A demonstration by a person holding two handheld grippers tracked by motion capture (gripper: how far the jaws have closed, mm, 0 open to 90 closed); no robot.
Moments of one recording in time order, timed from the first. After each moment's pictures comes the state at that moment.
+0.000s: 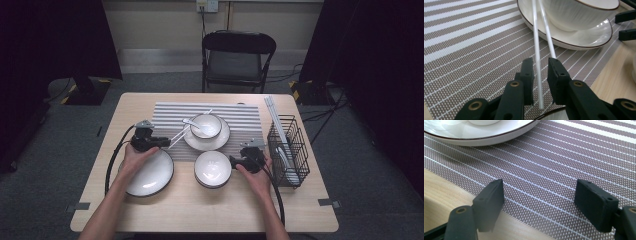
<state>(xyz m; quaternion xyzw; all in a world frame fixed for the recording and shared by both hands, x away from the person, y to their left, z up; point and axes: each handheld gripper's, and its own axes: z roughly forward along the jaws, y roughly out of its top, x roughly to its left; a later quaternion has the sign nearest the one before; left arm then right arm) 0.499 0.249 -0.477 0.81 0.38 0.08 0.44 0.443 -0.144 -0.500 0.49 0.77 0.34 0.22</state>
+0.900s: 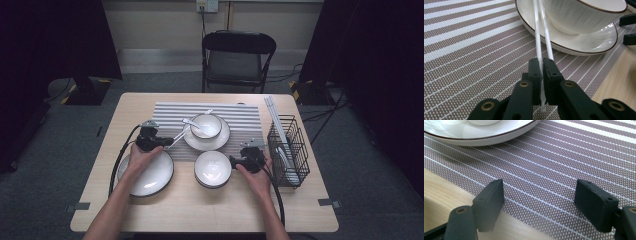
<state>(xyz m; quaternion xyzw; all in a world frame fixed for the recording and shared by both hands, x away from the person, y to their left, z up) 0.504 0.236 -0.481 0.80 0.39 0.08 0.44 0.444 -0.144 -0.500 0.49 0.77 0.34 0.22</state>
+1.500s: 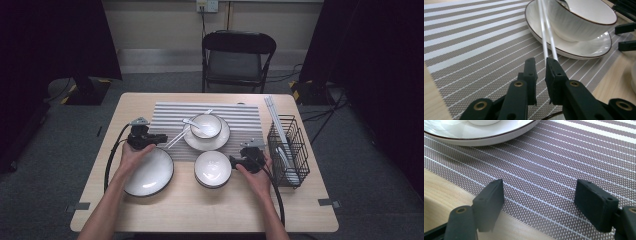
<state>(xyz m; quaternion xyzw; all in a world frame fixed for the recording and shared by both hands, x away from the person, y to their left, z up) 0.499 0.260 -0.468 0.79 0.40 0.09 0.46 0.443 -0.144 -0.500 0.49 0.77 0.34 0.22</state>
